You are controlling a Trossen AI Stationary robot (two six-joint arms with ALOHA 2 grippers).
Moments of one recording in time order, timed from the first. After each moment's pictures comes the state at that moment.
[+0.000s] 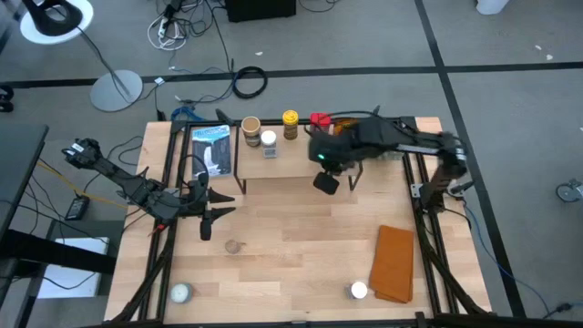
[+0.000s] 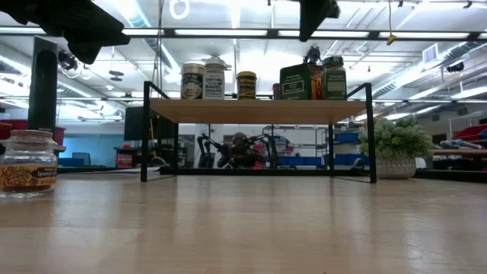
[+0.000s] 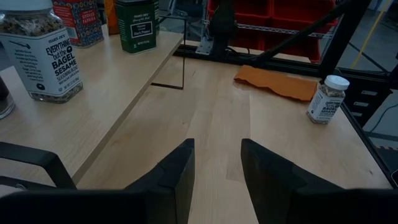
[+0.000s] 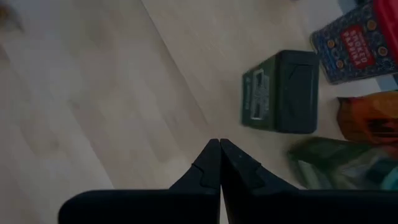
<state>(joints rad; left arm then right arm) -0.54 0.62 0.44 -0.15 -0.66 -0.34 -0.02 1.75 1.98 -1.47 0.25 0.41</state>
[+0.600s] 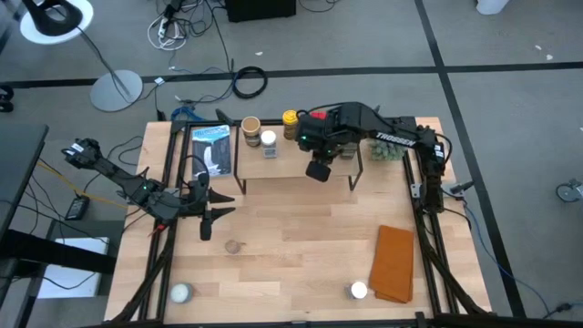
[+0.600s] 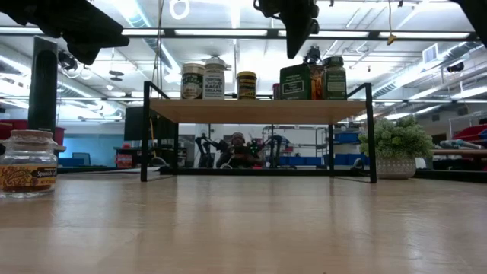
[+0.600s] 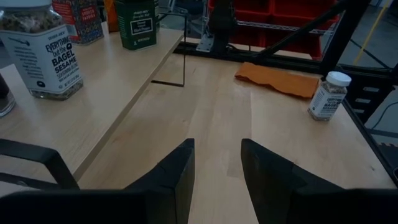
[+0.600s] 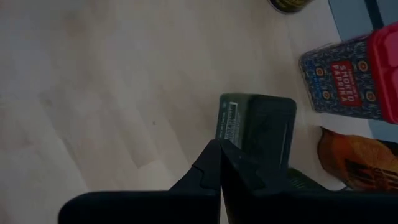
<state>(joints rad) -0.55 0.62 0.44 -0.17 -0.66 -0.34 -0.15 1.93 2.19 -1.57 0.18 0.21</state>
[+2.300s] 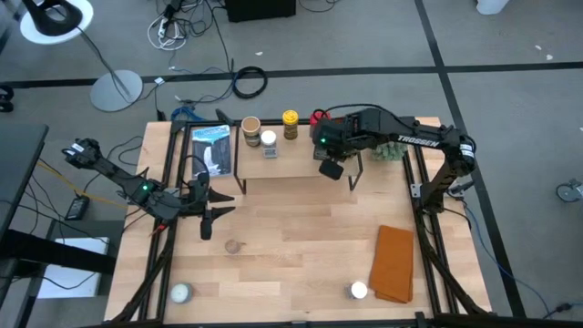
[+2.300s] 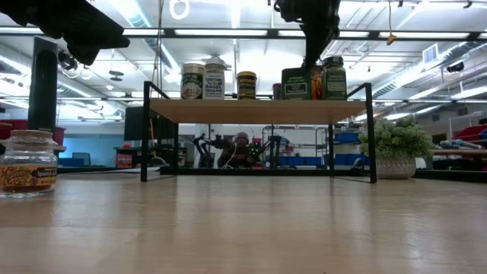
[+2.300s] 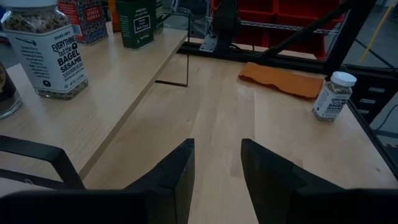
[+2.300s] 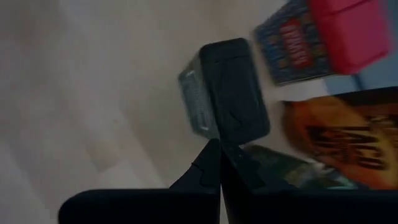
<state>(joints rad) -0.55 0.62 0.44 -0.17 -0.67 -0.35 -0.17 1.69 1.80 -1.37 0.30 0.23</state>
